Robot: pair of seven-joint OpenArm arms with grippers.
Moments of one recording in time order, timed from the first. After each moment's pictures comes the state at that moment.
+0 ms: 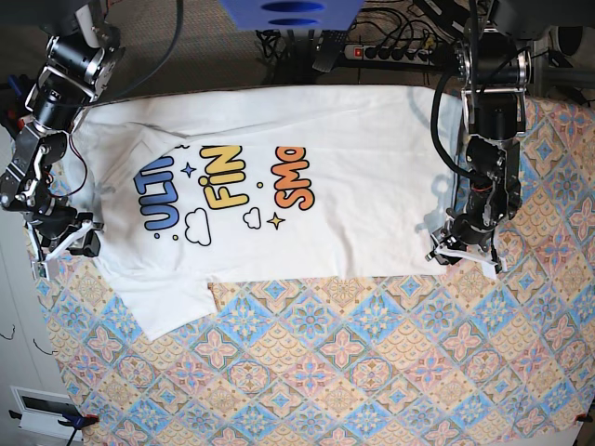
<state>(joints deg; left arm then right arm) -14.4 -13.6 -5.8 48.5 -39.5 -2.5 26.7 12.6 19.9 32.9 61.1 14.6 41.1 -41.3</state>
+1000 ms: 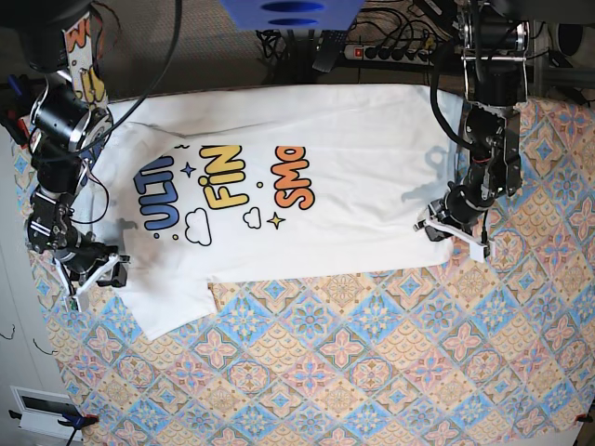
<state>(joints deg) -4.8 -15.9 -5.7 62.2 -39.2 -8.0 31.2 31.9 21.4 26.9 26.3 -9.2 41.2 -15.0</state>
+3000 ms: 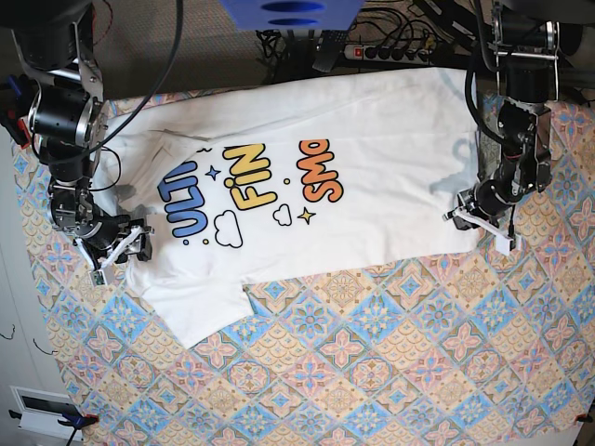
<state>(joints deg) -3.3 -24.6 -2.8 62.3 -45.4 -8.1 34.4 30.7 21.5 12.0 15.1 -8.9 37.0 -0.5</state>
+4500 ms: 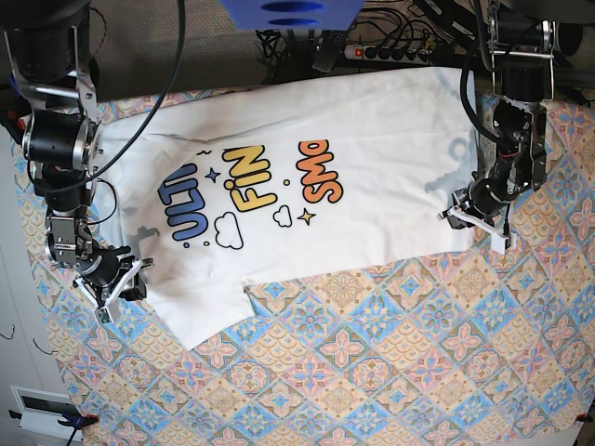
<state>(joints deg) -3.1 -23.5 -2.8 62.3 -45.6 -8.1 34.2 37.4 21.4 4.9 15.4 -9.2 37.2 1.7</state>
